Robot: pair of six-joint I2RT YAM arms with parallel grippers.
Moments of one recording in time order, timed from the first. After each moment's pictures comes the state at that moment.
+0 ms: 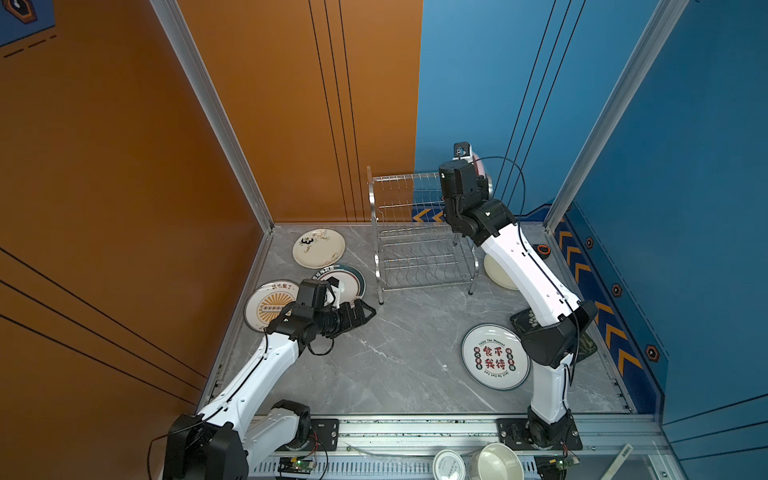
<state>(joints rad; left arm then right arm) -0.24 1.06 0.70 -0.48 0.52 -0.63 0.59 1.97 2.32 -0.71 0.93 0.00</state>
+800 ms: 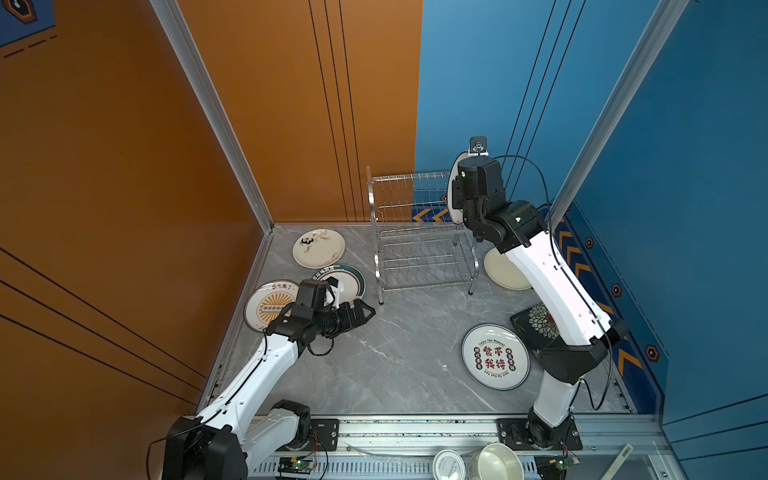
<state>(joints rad) -0.24 1.05 0.70 -0.48 0.51 -0.63 0.63 1.81 2.31 -0.85 0.77 0.12</state>
